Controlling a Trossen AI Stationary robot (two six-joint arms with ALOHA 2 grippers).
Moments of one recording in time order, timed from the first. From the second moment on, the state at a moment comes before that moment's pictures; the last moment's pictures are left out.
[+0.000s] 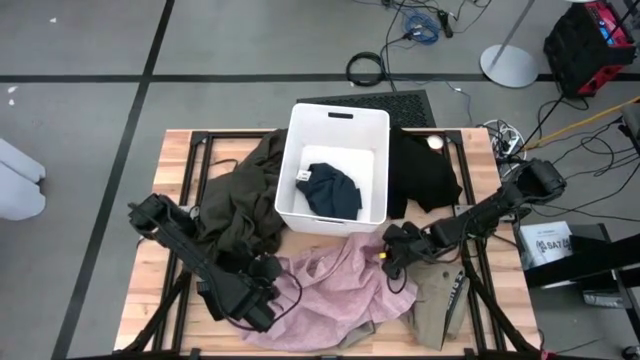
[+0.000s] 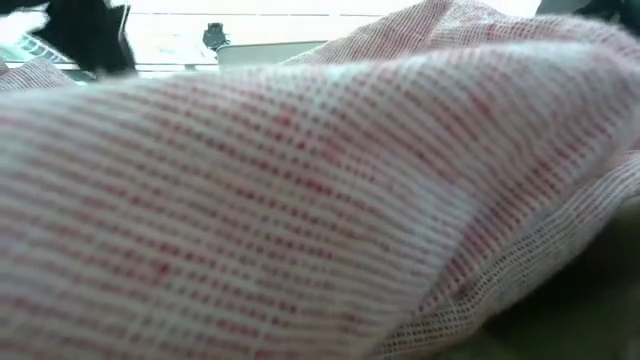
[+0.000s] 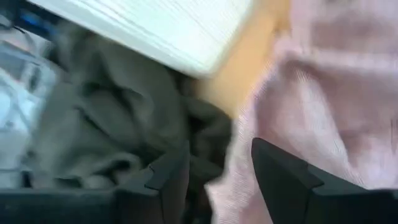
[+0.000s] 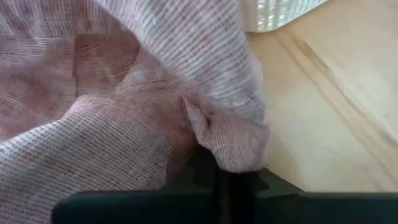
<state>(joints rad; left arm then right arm) -0.72 1.84 1.43 -1.43 -0.72 -1.21 0.42 1.40 0.51 -0.17 0.27 1.01</state>
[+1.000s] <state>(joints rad) -0.89 1.70 1.56 -1.57 -1.11 -1.41 0.59 1.06 0.72 -0.35 0.47 0.87</state>
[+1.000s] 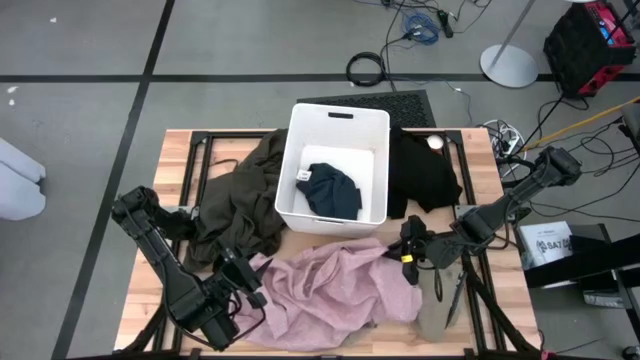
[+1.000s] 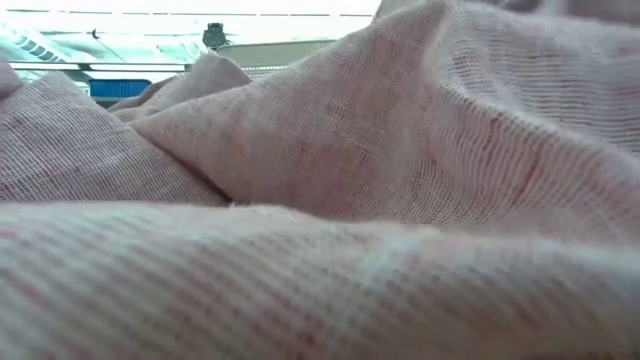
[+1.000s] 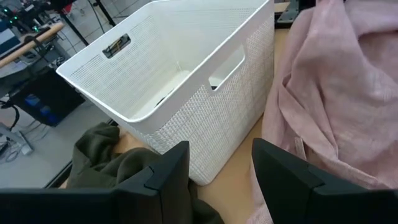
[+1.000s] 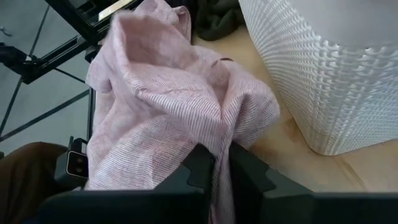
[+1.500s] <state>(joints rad) -0.89 1.70 1.56 -1.57 -1.11 -1.40 0.59 1.18 0.72 -0.22 0.45 0.89</state>
